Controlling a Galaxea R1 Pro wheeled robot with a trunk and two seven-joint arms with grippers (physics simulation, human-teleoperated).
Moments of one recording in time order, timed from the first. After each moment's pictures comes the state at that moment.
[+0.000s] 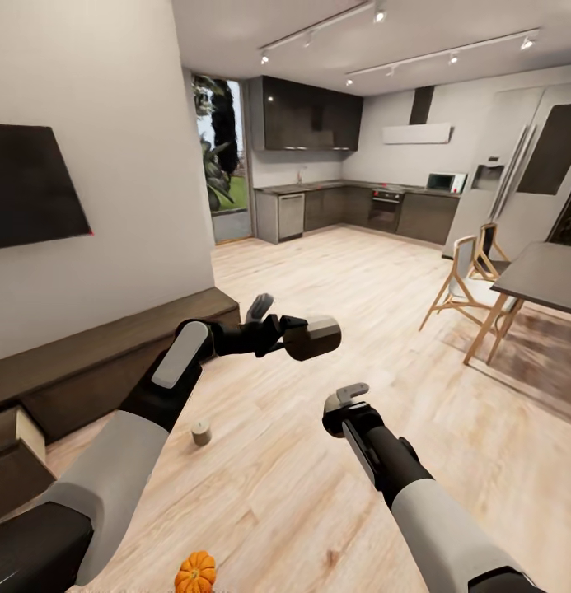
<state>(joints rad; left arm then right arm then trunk) -0.97 -0.05 -0.28 -1.05 1.33 0.92 0.17 -0.74 0.12 0.19 -0.75 0.11 0.64 -0.10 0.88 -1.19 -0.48</state>
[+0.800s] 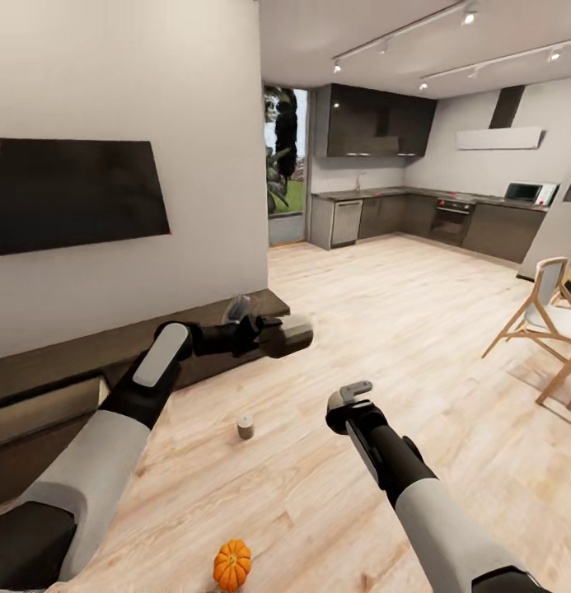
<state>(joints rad) -0.97 0.02 -0.24 -1.01 1.32 0.89 0.18 -0.74 0.10 0.19 -0.76 0.12 0.63 -0.10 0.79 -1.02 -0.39</state>
